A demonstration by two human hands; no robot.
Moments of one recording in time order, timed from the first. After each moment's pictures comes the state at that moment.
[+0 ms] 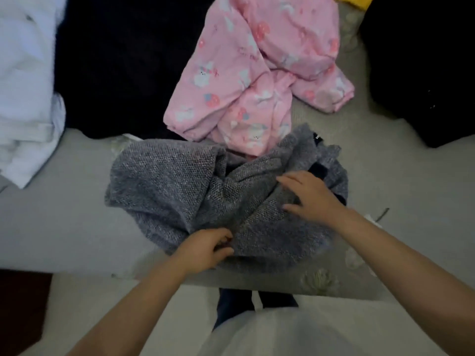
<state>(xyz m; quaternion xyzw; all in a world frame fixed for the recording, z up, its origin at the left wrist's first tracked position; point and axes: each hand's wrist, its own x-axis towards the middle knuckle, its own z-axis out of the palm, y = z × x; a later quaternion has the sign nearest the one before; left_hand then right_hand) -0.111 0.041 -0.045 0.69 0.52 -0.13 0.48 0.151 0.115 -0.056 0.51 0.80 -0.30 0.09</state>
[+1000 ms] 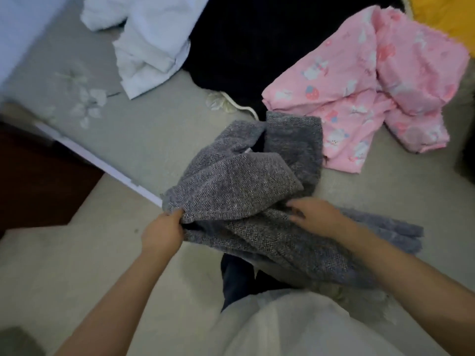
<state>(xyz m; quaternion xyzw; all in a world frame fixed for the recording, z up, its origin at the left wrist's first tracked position) -0.197 -0.104 -0.012 0.41 0.86 -0.15 0.26 0.059 0.079 -0.034 0.31 0.87 -0.31 0.22</state>
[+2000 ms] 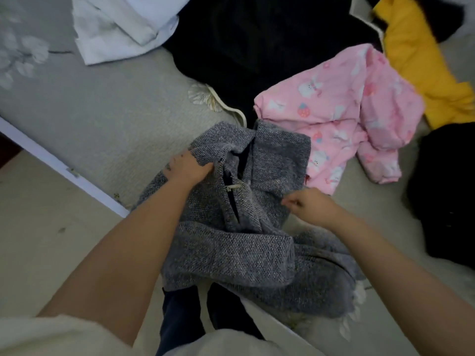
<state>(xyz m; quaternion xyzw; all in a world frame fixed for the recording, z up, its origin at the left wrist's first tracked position) -0.229 0.046 -0.109 0.30 0.86 0.08 0.41 0.018 0.126 -0.016 0.36 0.85 -0.26 0.28</state>
